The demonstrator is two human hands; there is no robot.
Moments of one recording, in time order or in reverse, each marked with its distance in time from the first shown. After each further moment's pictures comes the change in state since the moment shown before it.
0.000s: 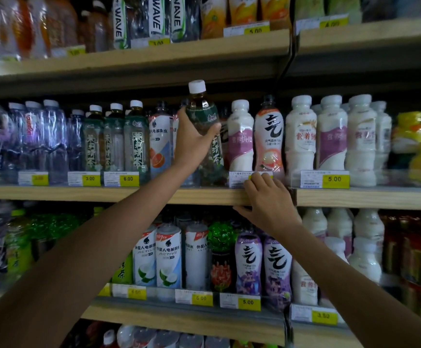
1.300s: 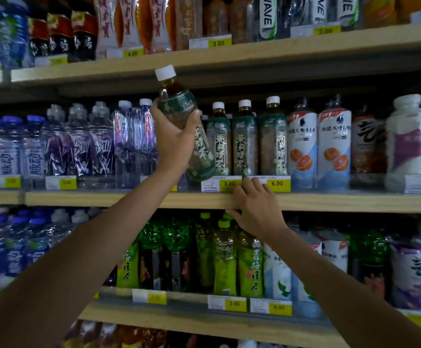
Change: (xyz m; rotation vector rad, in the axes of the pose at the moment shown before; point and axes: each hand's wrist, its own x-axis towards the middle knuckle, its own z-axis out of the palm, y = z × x) left_hand 0.085 -0.149 -0.327 -0.139 0.226 0.078; right_hand 0.158 -0.322 0.079 0.047 0.011 0.011
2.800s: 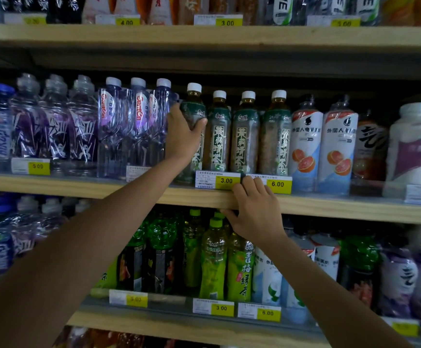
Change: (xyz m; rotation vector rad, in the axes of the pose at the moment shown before) left_hand 0.015 -0.059 0.031 0.292 -0.192 -0.104; right_hand -0.001 -0.005 0.009 -0.038 0.093 0.058
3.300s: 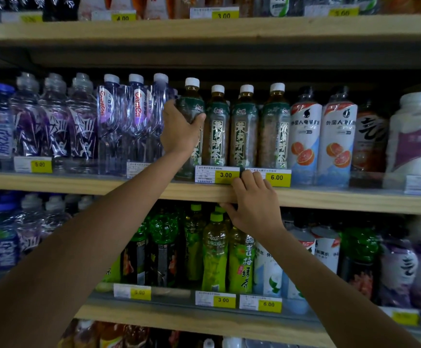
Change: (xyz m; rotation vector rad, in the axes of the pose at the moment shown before) left_hand -0.002 0.005 0.000 0.093 0.086 -0.110; right_hand -0.001 -0.003 -0.004 0.002 -0.028 0.018
